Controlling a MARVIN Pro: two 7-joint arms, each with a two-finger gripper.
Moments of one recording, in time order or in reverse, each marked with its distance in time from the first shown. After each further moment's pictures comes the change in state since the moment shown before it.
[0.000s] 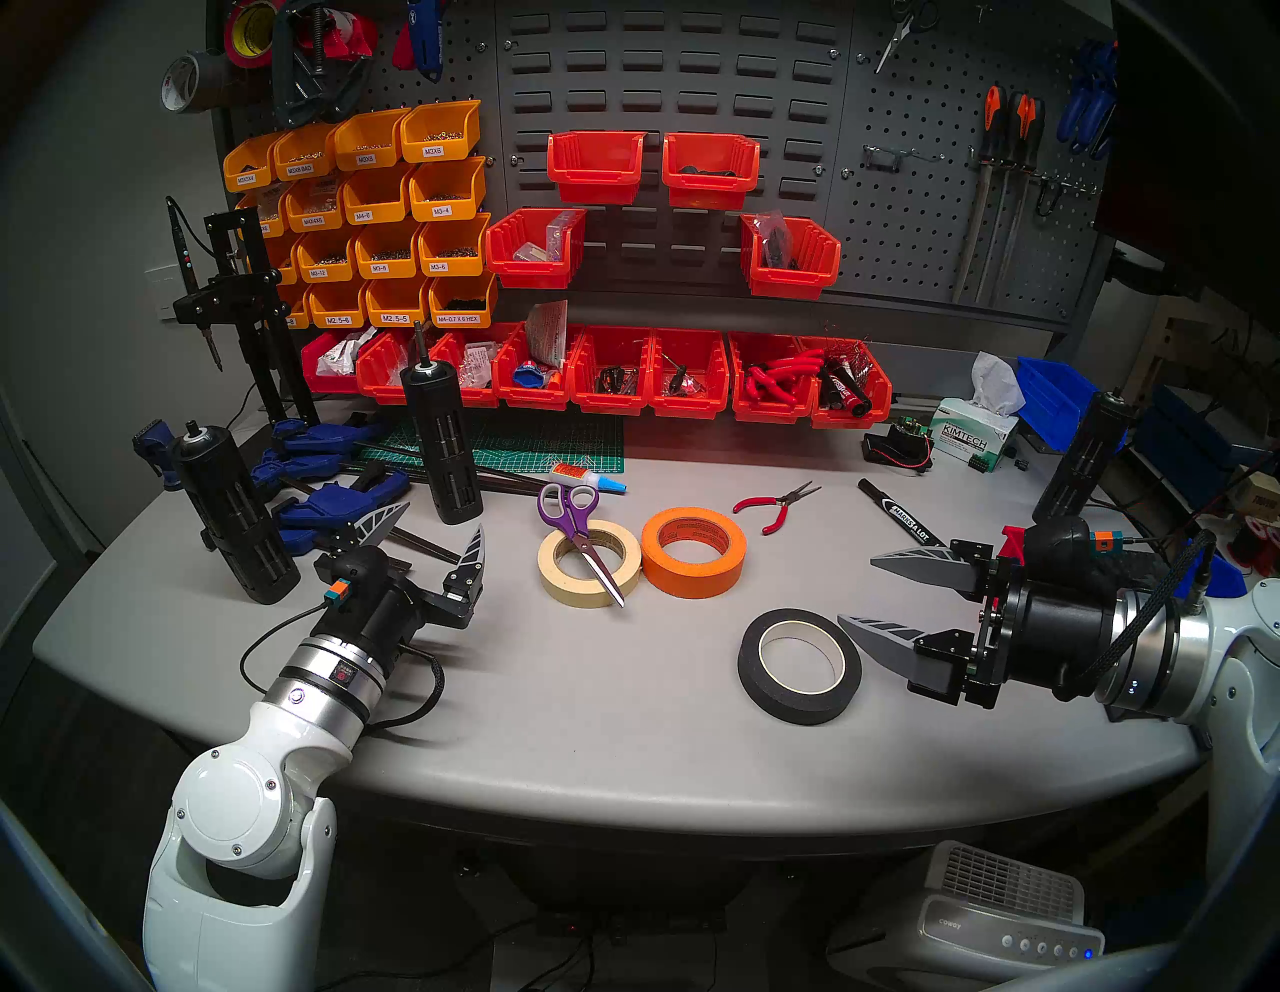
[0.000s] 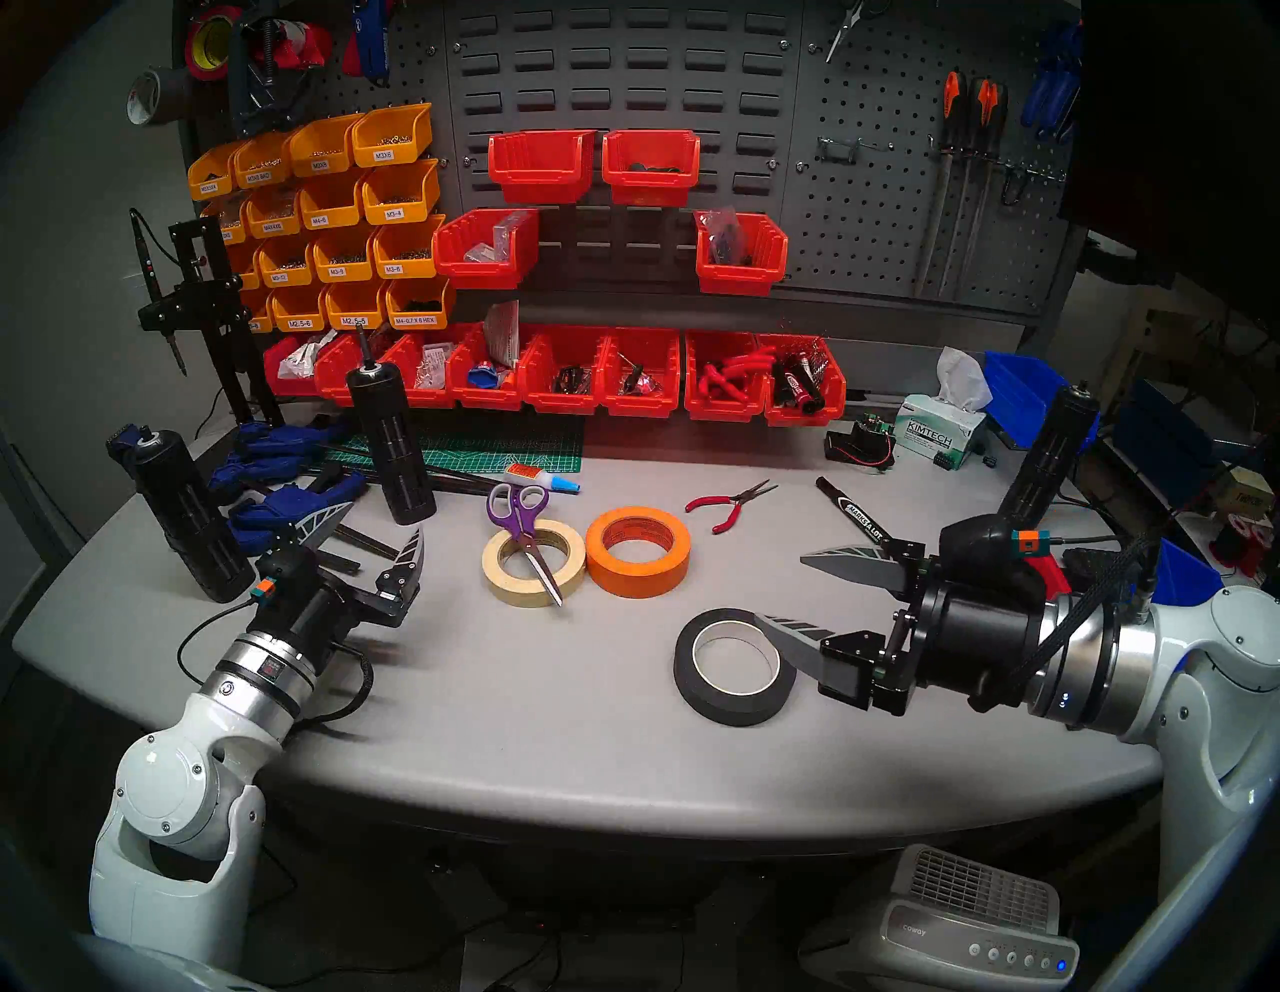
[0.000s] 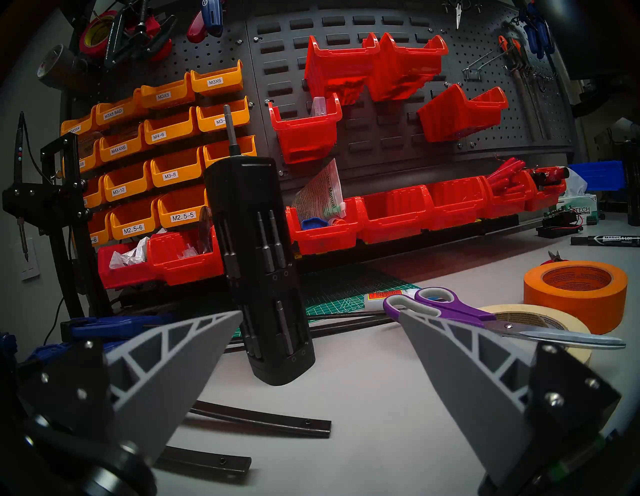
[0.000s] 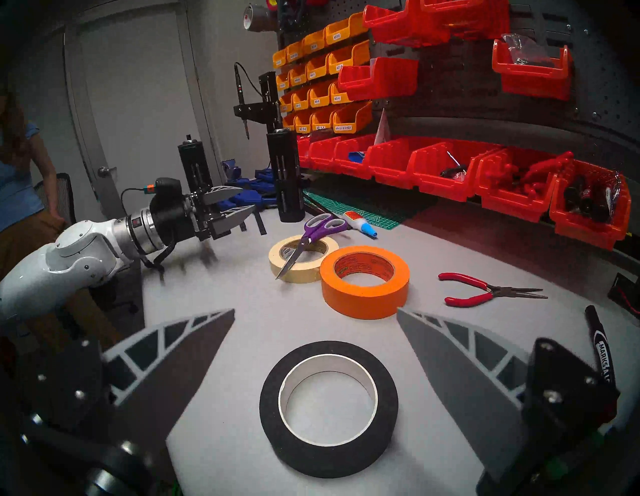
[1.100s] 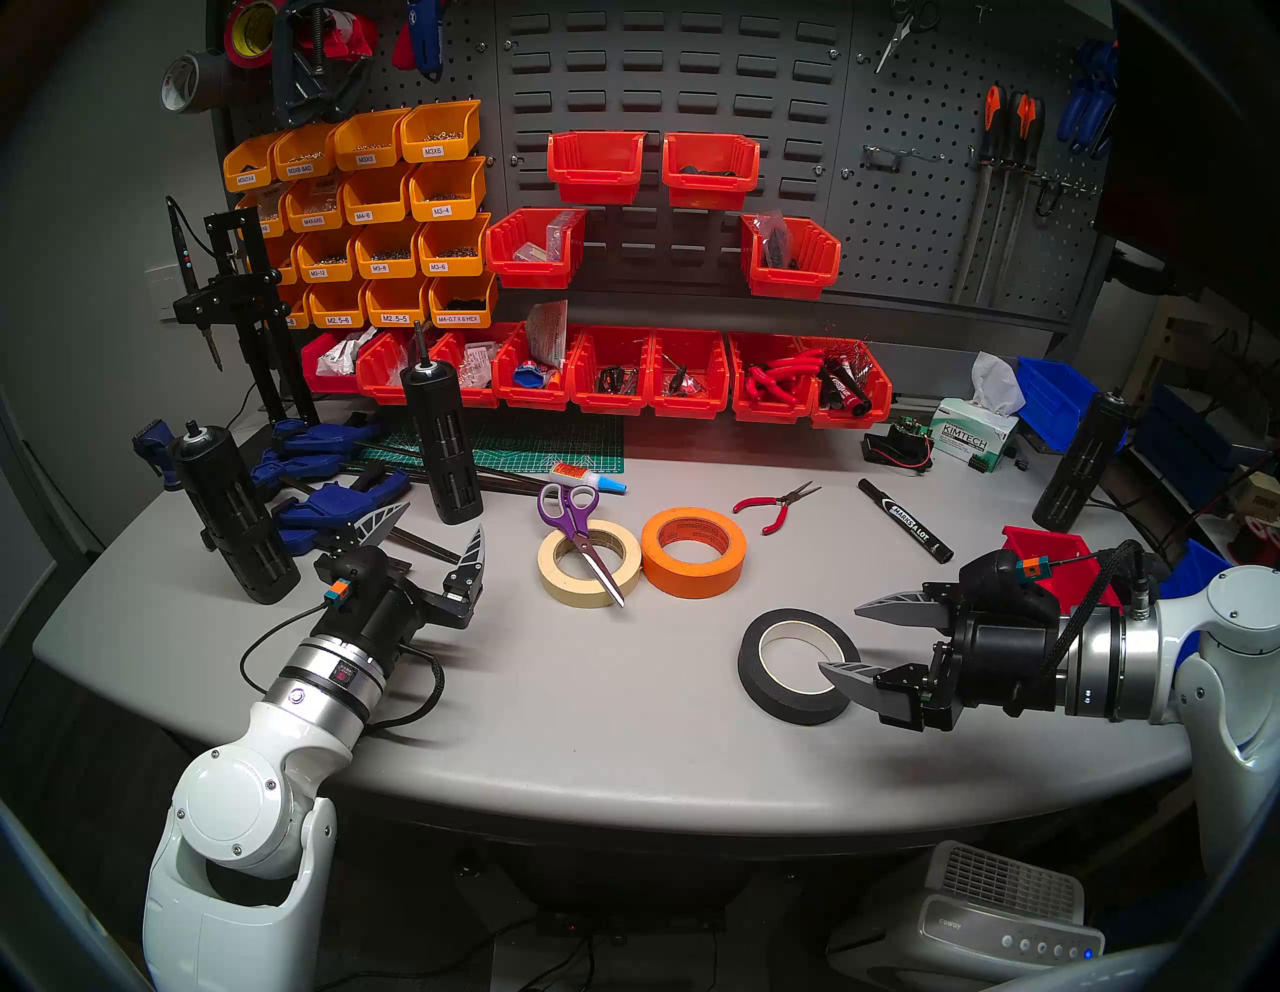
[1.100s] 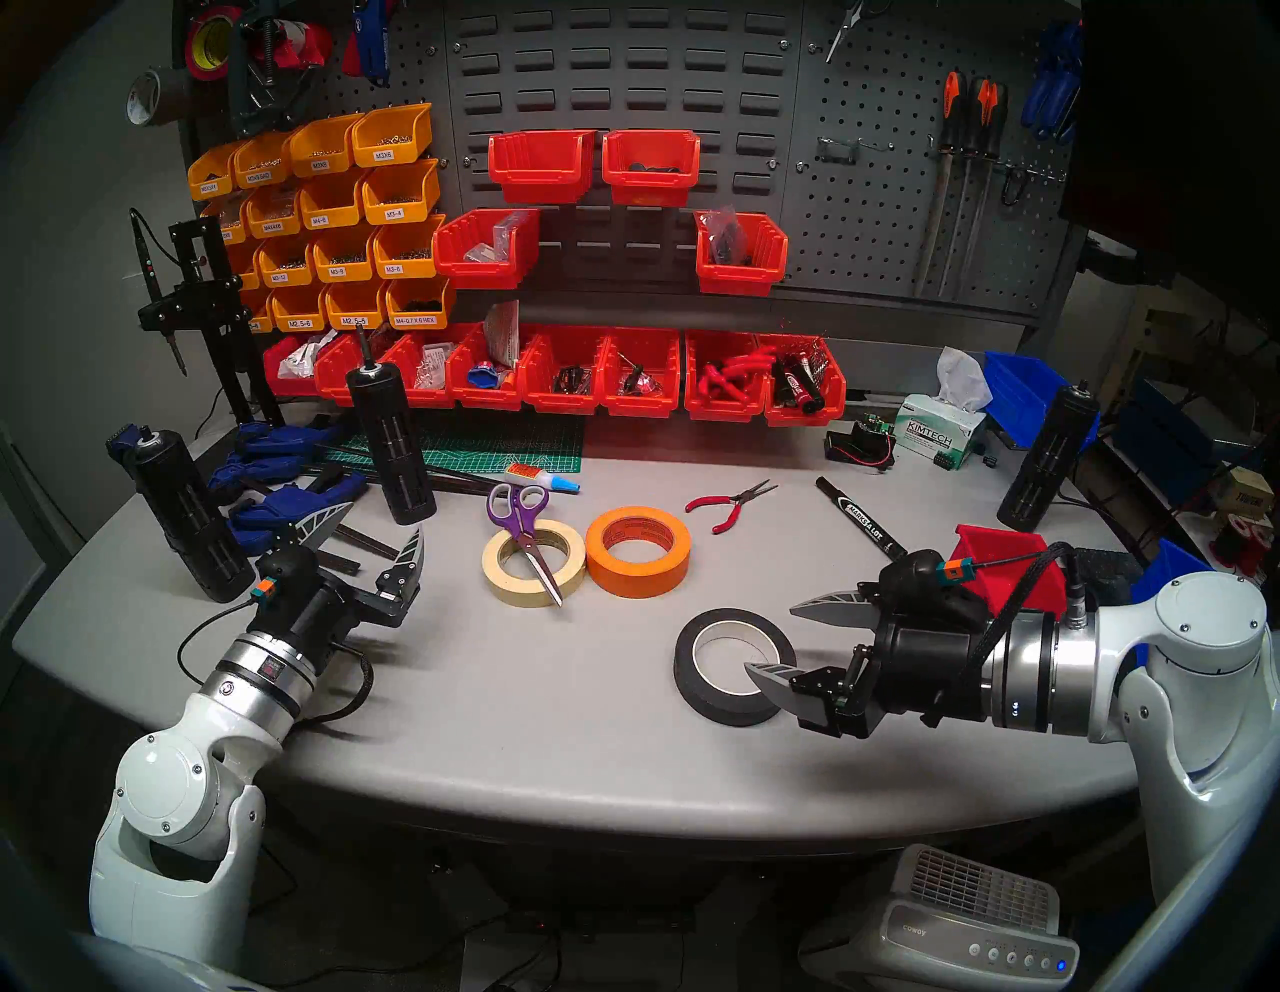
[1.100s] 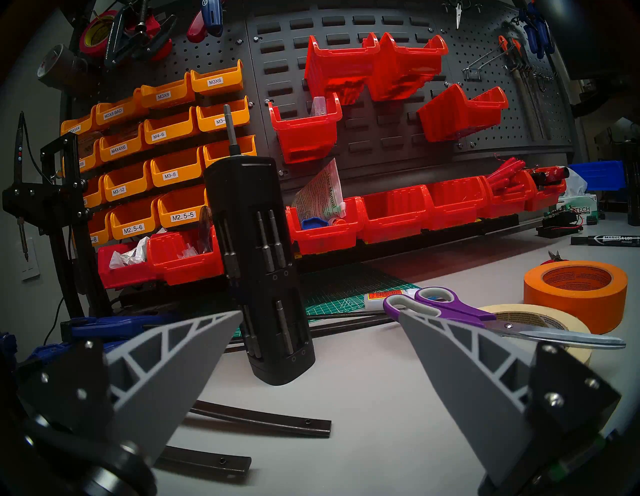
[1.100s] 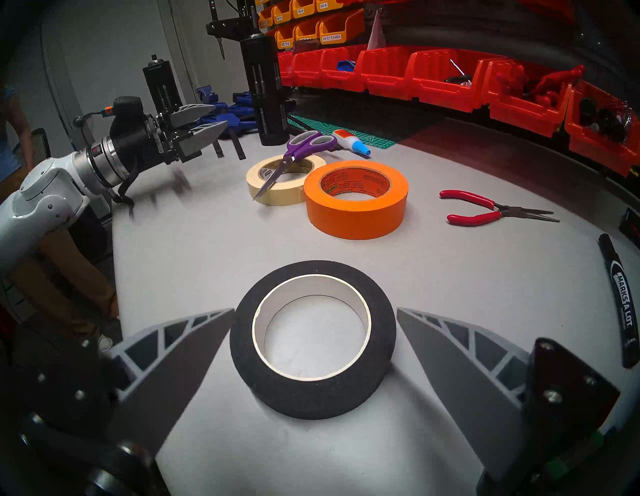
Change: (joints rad) left arm 0.000 0.000 0.000 0.000 0.000 0.000 0.000; right arm 0.031 0.107 -0.104 0.001 -0.133 0.173 -0.080
